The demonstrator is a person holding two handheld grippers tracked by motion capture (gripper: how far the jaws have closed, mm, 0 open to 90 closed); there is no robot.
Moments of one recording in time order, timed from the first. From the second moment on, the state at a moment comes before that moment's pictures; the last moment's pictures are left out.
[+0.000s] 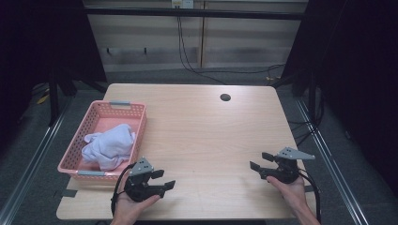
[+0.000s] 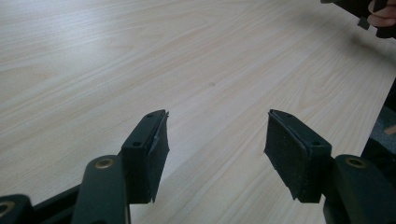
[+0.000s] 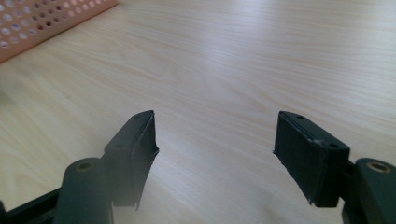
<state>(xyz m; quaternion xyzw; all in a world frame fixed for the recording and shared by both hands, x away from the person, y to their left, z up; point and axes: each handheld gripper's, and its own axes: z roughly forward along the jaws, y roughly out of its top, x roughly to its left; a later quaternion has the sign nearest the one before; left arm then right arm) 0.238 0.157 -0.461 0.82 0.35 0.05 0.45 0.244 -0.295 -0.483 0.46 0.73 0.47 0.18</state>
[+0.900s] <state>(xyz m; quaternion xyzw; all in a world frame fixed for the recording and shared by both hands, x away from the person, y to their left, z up) 0.248 0.224 -0.401 0.79 0.39 0.11 0.46 0.237 -0.266 -0.480 0.41 0.78 0.46 0.13</state>
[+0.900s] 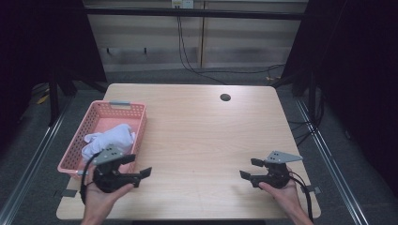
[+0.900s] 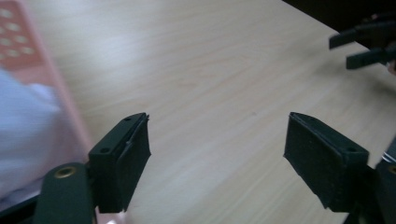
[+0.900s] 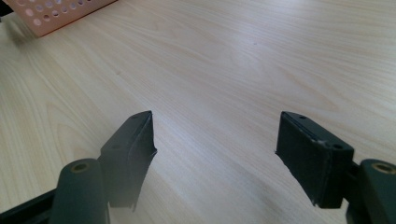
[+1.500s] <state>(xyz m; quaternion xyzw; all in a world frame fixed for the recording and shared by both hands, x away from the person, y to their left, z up) 0.309 0.306 -0.388 0.81 0.43 0.14 0.36 0.240 -0.263 -0.481 0.40 0.78 0.46 0.12</state>
